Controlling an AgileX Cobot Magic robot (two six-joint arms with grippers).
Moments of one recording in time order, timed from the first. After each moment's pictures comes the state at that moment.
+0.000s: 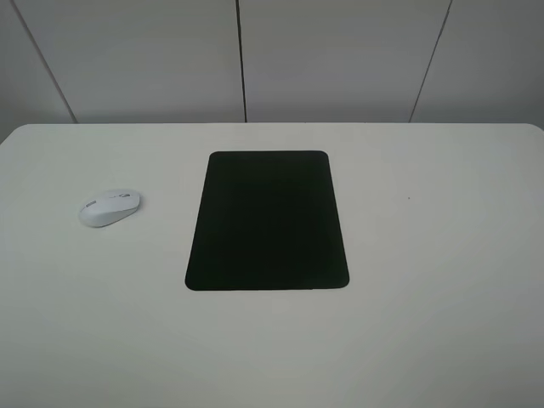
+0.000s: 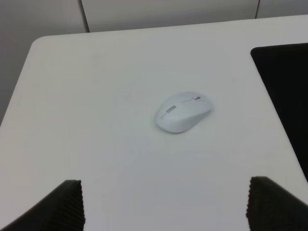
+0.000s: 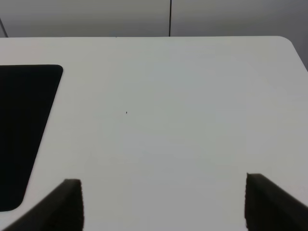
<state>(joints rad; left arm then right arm) -0.18 -0.01 -0.51 0.07 1.08 -0.08 -0.02 -0.01 -0.51 -0.06 1.07 0.03</state>
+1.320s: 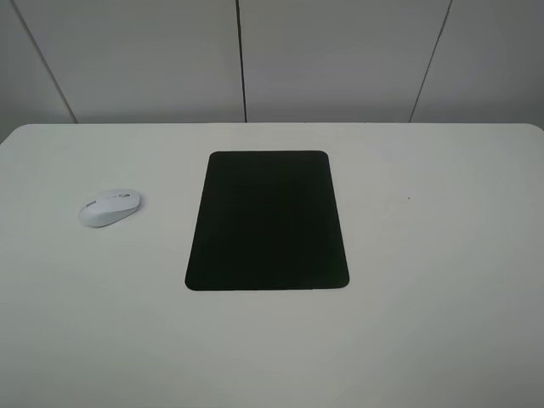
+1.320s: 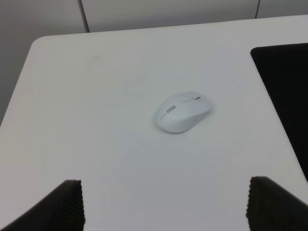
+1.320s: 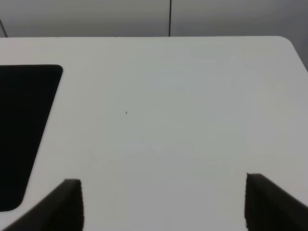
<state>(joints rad) -0.18 -0.01 -0.51 0.07 1.08 -0.08 -0.02 -0.01 -0.51 -0.06 1.07 0.03</state>
